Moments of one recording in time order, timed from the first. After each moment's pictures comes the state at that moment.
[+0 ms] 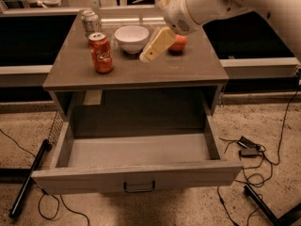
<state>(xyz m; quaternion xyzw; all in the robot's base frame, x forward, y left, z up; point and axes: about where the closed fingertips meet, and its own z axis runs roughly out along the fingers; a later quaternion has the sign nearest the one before) 0.661 -0.012 0.967 -0.59 0.66 0.12 0.44</state>
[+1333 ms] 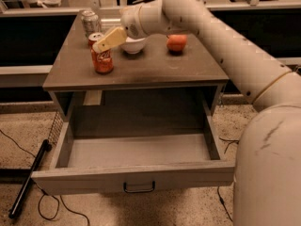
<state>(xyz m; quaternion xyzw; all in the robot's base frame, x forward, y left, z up) 0.752 0.117 0.936 -0.50 0.65 0.26 0.51</state>
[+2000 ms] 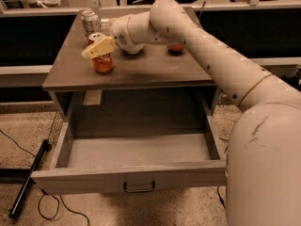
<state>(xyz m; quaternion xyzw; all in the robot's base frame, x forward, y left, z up) 0.749 0.161 0.908 -0.50 0.64 0.30 0.50</state>
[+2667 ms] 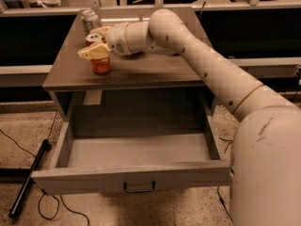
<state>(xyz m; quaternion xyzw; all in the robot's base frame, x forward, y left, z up) 0.729 0.179 0.900 -0.53 0.58 0.33 0.52</state>
